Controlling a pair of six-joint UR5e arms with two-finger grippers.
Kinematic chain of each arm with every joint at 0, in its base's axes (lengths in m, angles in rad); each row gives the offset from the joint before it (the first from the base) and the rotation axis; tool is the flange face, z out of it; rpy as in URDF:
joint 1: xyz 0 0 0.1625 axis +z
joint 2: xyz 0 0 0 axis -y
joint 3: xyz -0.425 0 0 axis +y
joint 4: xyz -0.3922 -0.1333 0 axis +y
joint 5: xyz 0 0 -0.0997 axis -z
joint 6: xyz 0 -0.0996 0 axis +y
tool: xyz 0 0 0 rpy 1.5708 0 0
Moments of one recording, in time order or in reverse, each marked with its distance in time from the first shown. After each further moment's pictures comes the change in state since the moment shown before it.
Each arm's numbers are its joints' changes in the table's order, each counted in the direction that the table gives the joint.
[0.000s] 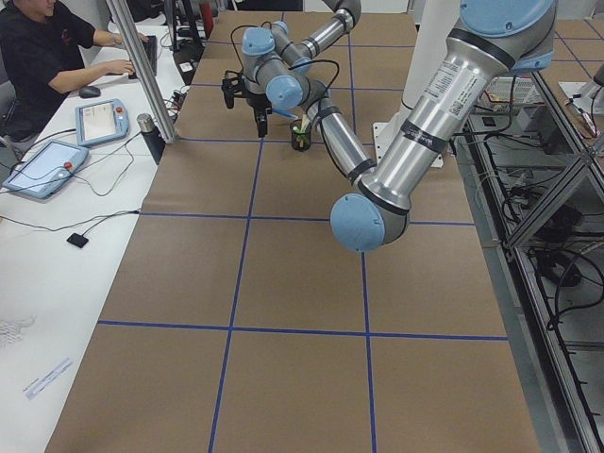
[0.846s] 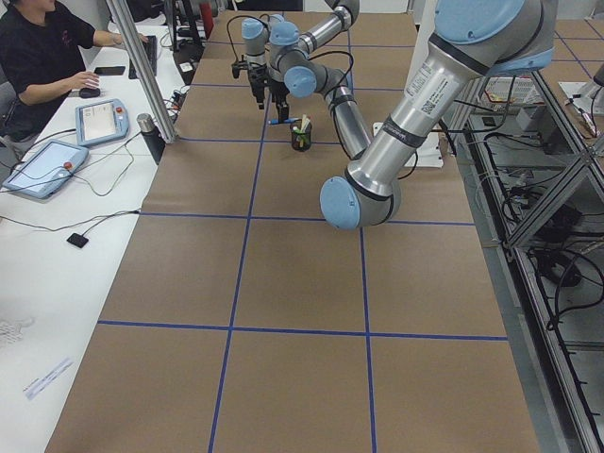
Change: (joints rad) left arm 0.224 -0.102 -0.026 -0.001 0.201 0.222; right arm 0.100 0.002 -0.048 -0.007 -0.017 0.079
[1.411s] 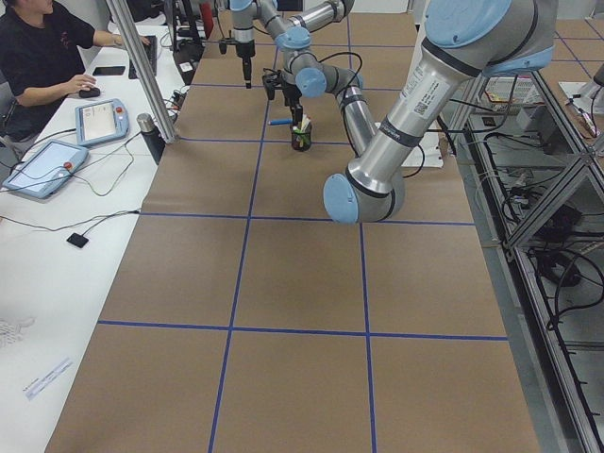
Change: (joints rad) left arm 0.112 -0.122 -0.043 -0.235 0.014 0.125; right arm 0.098 -0.003 -0.015 0.003 0.083 0.103
